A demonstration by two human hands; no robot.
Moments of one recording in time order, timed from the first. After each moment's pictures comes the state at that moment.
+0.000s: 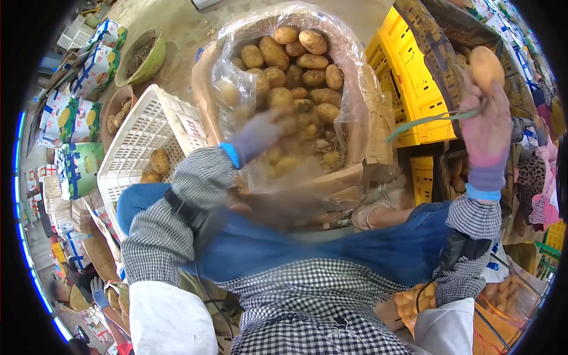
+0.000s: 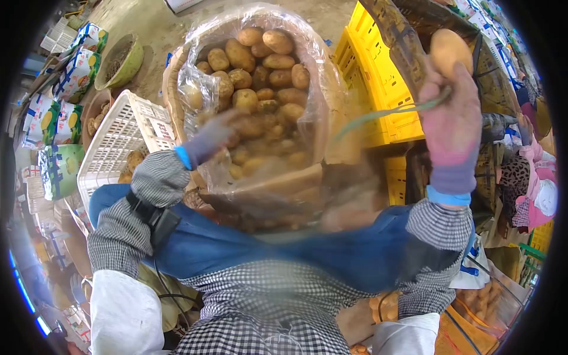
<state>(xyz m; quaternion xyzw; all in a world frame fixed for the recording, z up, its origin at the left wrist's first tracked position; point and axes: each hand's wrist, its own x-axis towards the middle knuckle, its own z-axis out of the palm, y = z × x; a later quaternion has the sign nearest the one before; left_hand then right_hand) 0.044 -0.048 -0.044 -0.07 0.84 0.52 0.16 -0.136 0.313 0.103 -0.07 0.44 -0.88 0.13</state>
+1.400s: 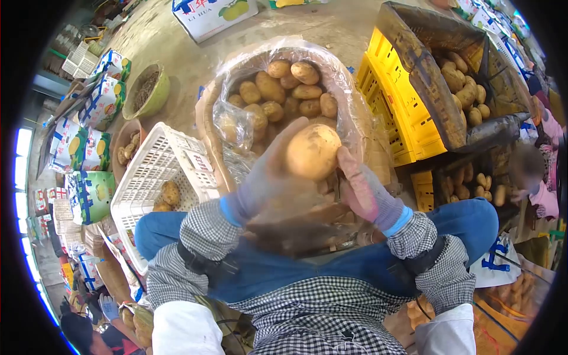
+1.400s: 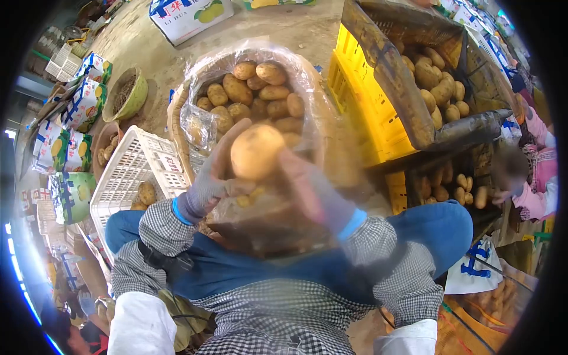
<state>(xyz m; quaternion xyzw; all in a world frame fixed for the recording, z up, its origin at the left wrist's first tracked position) 0.050 0.013 0.064 -0.03 0.58 0.81 0.07 -0.026 0.206 0.028 -0.09 0.42 -0.77 0.47</state>
